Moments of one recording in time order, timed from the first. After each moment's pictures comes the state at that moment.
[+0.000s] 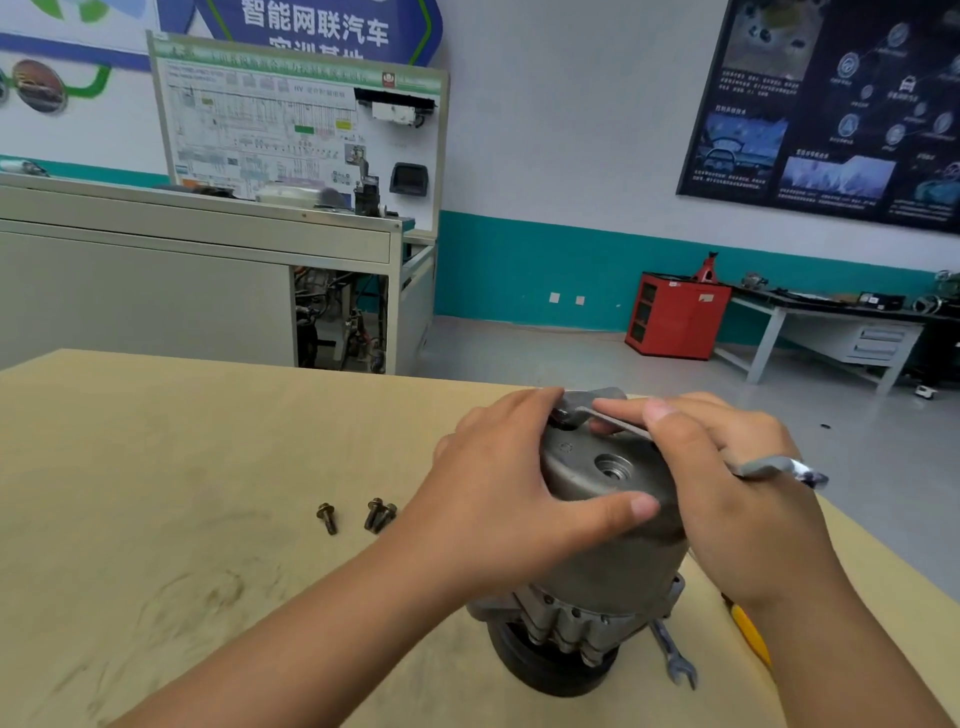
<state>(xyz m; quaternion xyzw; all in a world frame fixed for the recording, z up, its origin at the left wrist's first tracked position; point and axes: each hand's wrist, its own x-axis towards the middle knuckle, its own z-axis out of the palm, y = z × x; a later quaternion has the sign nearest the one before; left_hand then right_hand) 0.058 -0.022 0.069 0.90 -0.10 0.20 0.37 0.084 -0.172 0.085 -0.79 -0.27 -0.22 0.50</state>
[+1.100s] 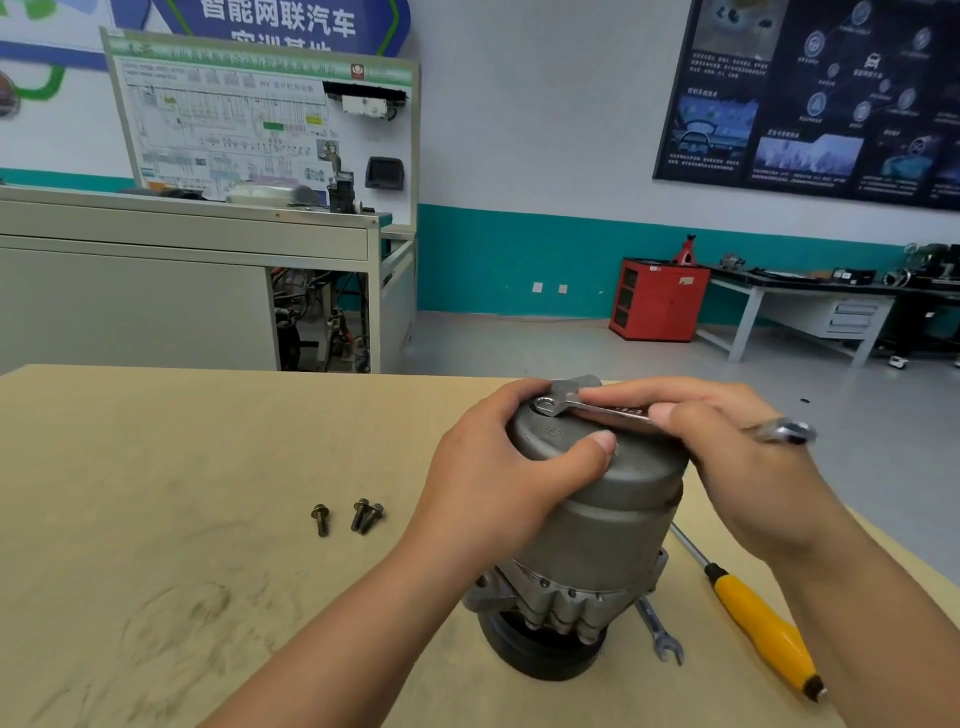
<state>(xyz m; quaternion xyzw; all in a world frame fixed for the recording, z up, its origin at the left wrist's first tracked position) 0.079 -0.033 0.054 0.80 -0.03 0.21 0.57 0.109 -0.200 0.087 -0.74 -0.36 -0.09 0.56</state>
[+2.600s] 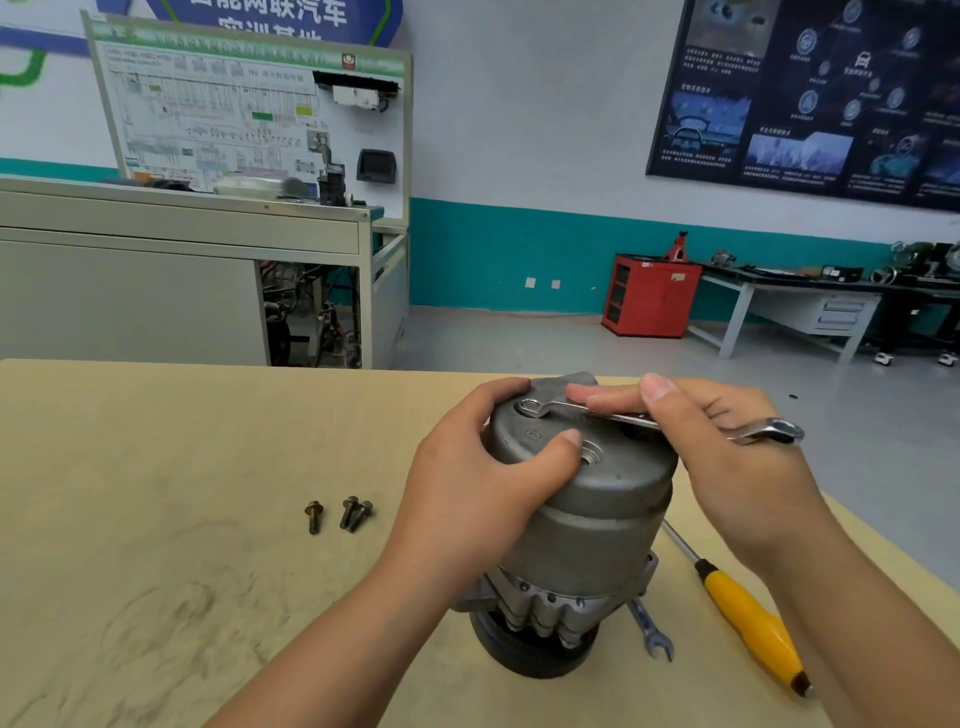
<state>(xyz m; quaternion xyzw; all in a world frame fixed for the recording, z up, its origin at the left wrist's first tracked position) 0.074 -0.033 0.049 0.77 -0.02 0.23 0.60 0.106 -0.196 0.083 -0.75 -0.33 -0.13 0.56</state>
